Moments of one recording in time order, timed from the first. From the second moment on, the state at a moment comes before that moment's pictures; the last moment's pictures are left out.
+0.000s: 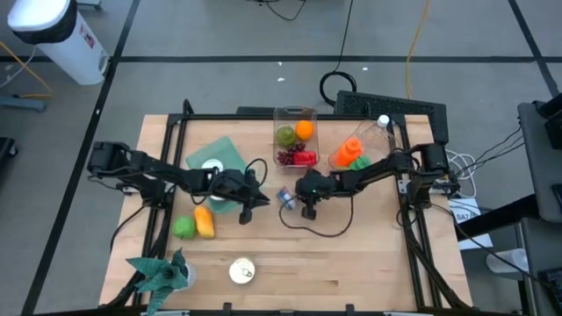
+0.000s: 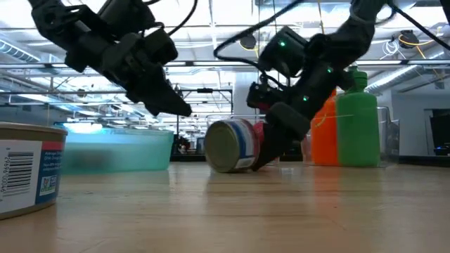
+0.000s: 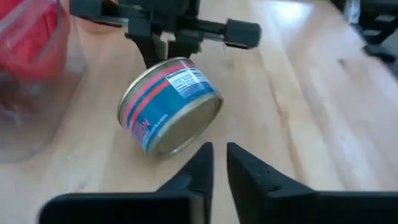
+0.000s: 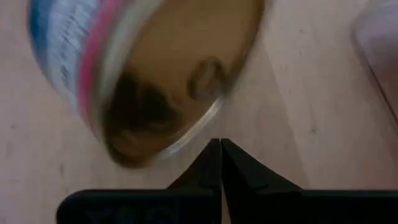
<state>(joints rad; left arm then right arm) -0.02 1.46 0.57 0.36 0.11 -0.12 -0.03 1.82 0.81 0.13 0.02 0.14</state>
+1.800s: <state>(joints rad) 0.00 1.69 0.86 0.19 -0.12 0.54 -0.03 1.82 0.81 0.39 0.03 -0.04</state>
